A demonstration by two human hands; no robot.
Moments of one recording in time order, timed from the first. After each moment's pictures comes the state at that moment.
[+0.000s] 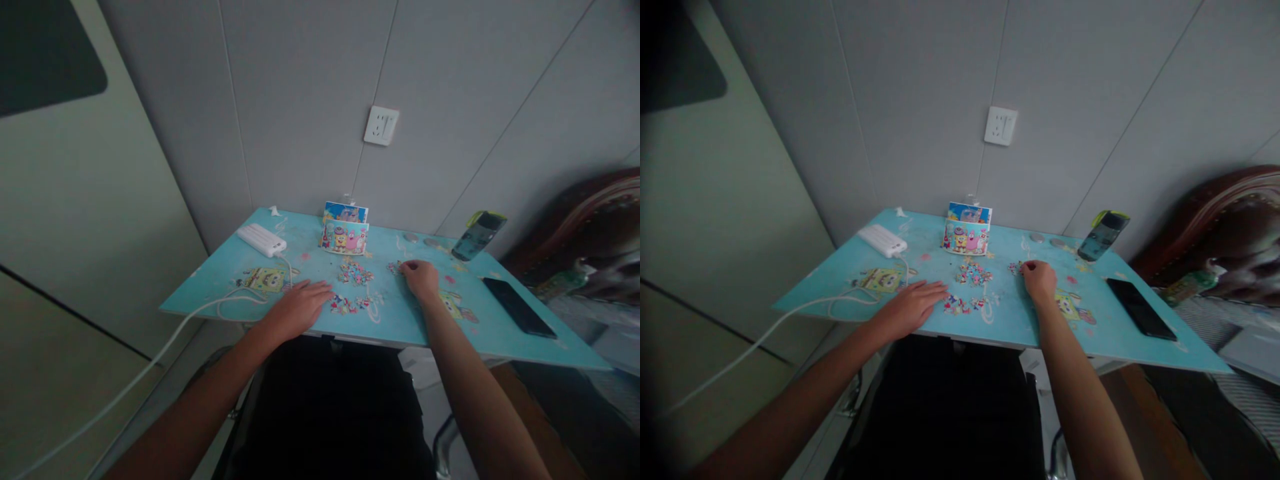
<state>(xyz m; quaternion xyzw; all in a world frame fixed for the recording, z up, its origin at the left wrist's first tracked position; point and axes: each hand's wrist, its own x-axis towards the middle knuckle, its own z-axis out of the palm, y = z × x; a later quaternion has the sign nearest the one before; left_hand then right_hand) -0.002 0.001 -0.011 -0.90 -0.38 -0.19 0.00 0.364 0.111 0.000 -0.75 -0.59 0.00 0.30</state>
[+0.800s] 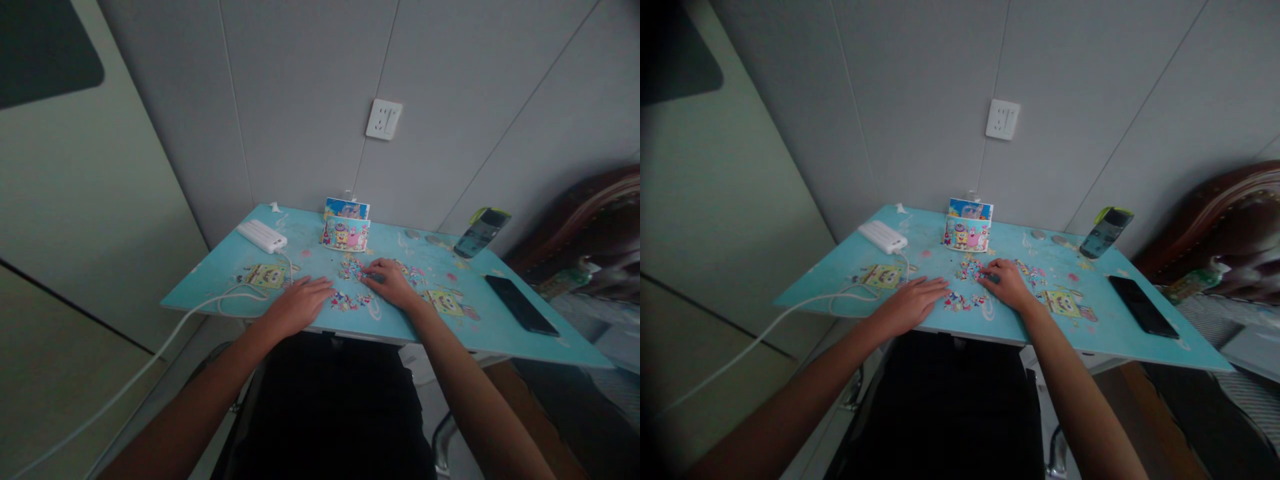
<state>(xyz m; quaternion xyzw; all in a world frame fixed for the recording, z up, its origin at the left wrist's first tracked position) -0.002 0.001 -0.009 -0.91 -0.38 -0.18 0.00 0.302 0.082 0.001 -0.41 -0.87 0.05 0.28</state>
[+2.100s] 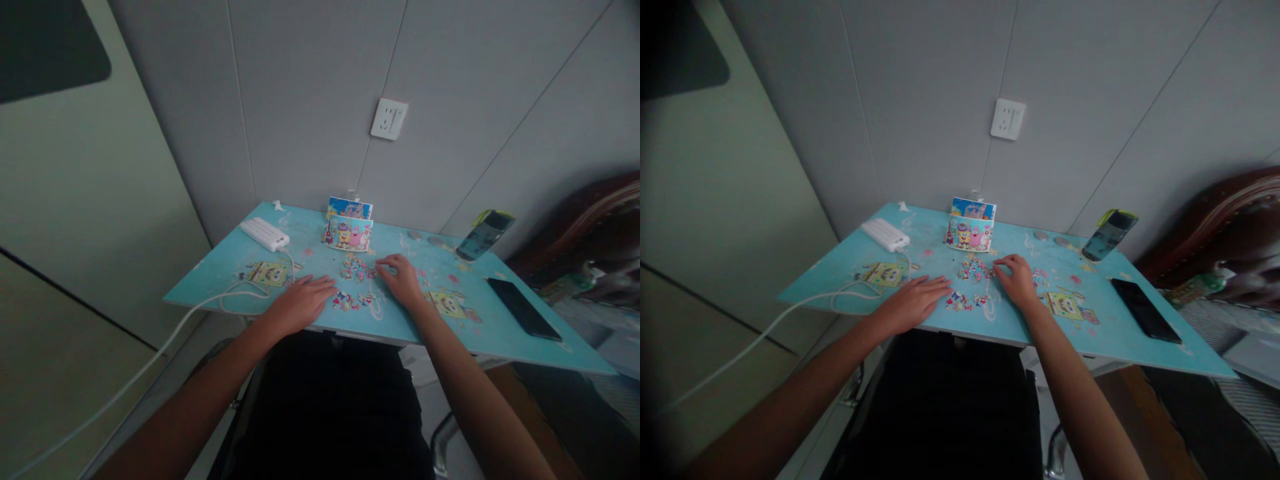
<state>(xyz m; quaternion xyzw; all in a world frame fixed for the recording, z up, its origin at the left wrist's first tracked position) -0.003 0.000 -0.010 -0.91 -0.38 -0.18 0.00 0.315 0.092 -0.001 -0.54 -0.77 0.03 0.35</state>
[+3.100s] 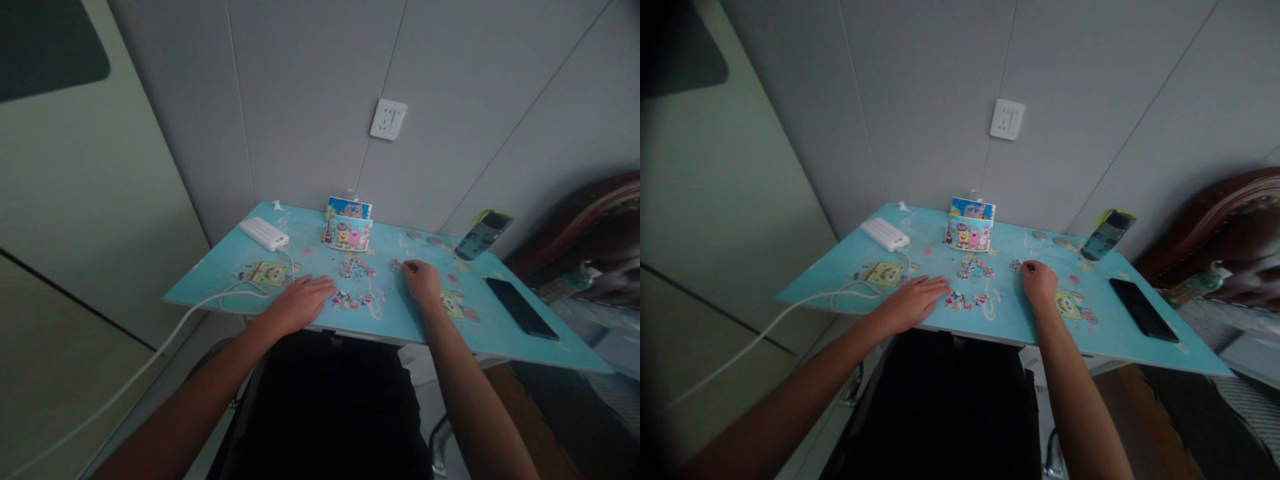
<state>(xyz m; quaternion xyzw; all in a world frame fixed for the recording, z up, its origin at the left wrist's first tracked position) -0.002 0.000 -0.009 -0.90 -0.39 -0.18 0.00 0.355 0.092 -0.001 -0.68 -0.65 -0.02 0.34</state>
